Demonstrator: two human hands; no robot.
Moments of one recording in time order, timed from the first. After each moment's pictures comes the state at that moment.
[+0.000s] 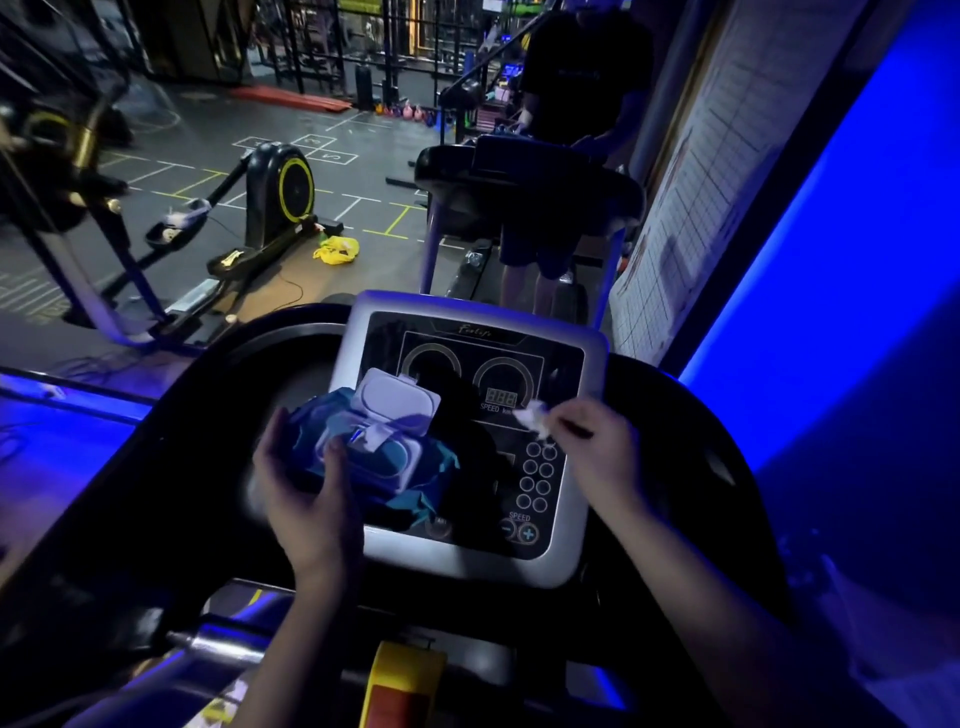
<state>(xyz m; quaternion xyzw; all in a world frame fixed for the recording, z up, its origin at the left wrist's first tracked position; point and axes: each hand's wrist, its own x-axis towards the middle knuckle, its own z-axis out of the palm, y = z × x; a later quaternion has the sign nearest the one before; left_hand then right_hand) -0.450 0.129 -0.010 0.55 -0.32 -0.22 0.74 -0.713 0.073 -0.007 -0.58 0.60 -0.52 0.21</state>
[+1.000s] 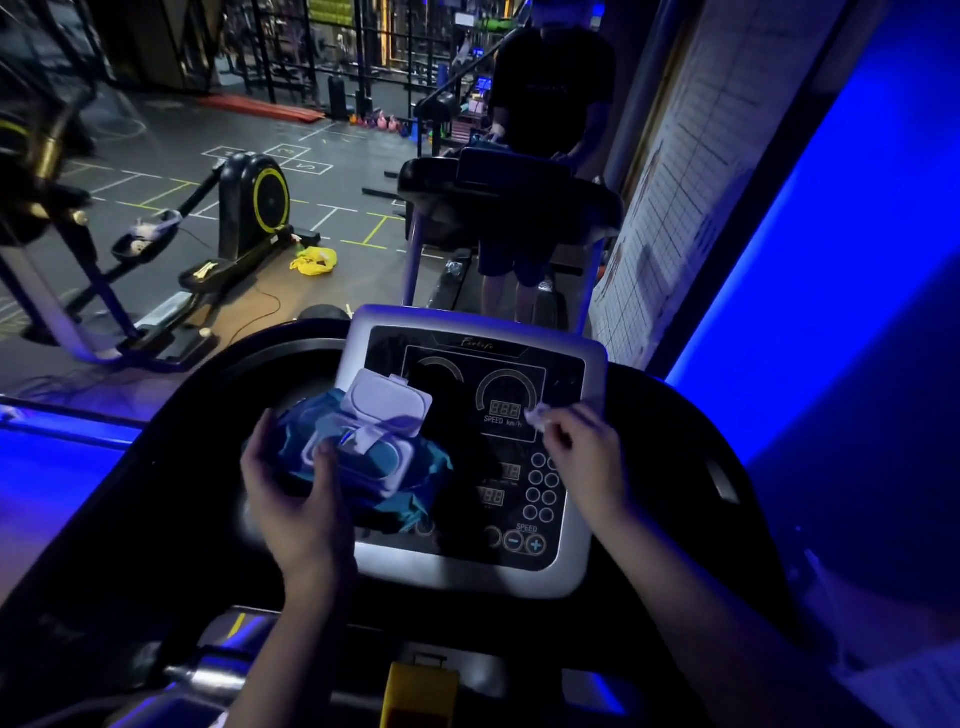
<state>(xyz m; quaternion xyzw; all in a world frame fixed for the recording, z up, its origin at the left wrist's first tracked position) -0.428 0.116 -0.006 0.53 -0.32 -0.24 0.75 -0.702 0.063 -0.015 -0.69 0.59 -0.42 0.01</state>
